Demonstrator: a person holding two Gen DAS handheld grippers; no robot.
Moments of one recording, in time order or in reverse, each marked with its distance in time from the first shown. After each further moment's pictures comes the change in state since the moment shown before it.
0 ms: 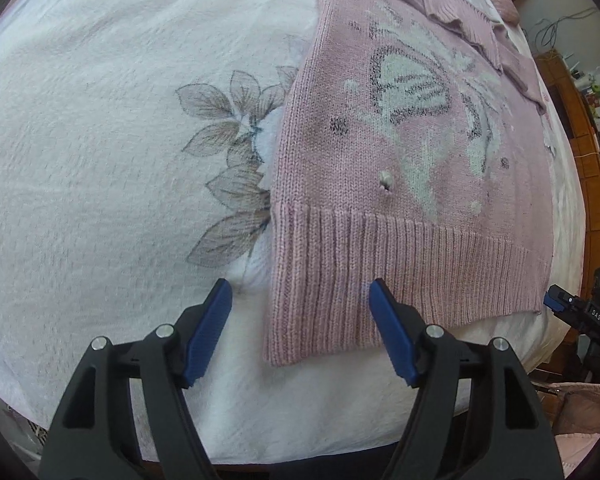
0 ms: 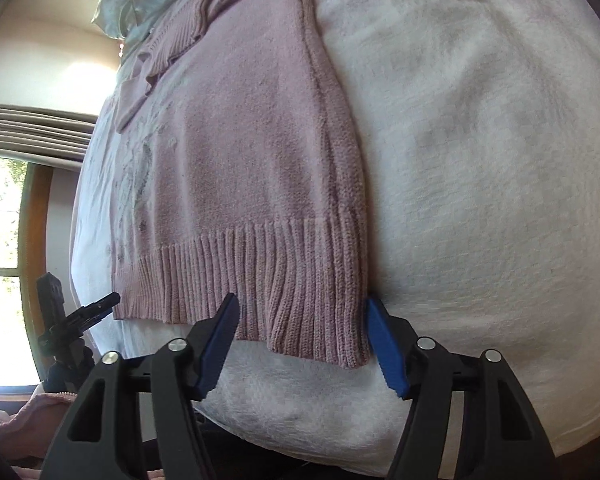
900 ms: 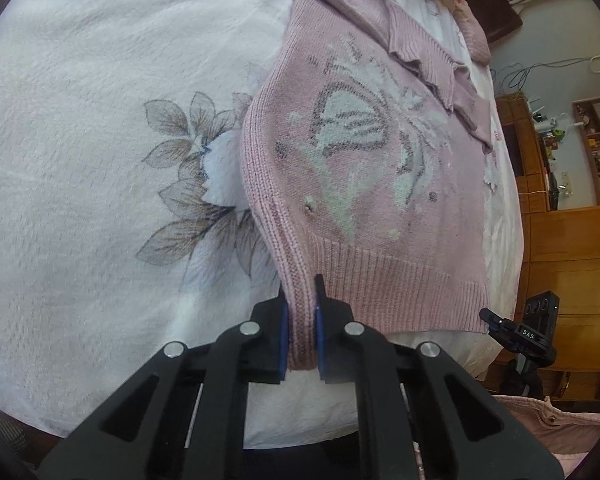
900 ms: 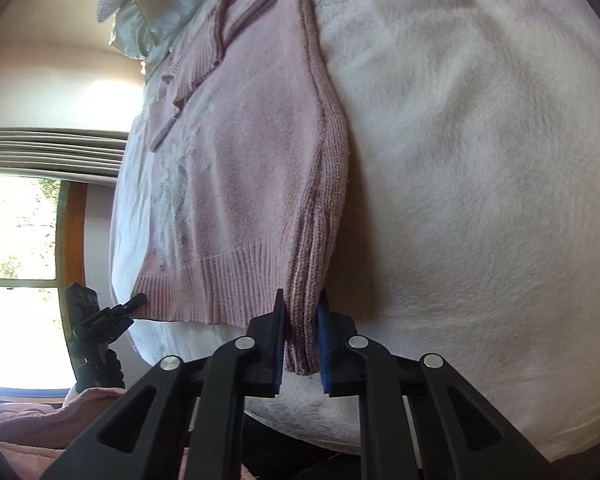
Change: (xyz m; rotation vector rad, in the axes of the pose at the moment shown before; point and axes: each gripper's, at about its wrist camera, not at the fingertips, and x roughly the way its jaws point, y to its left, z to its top) left arm -0.032 -0.006 0.006 -0.106 -0.056 -0.265; right arm -0.035 -0.015 0.005 0.047 -0.025 0.160
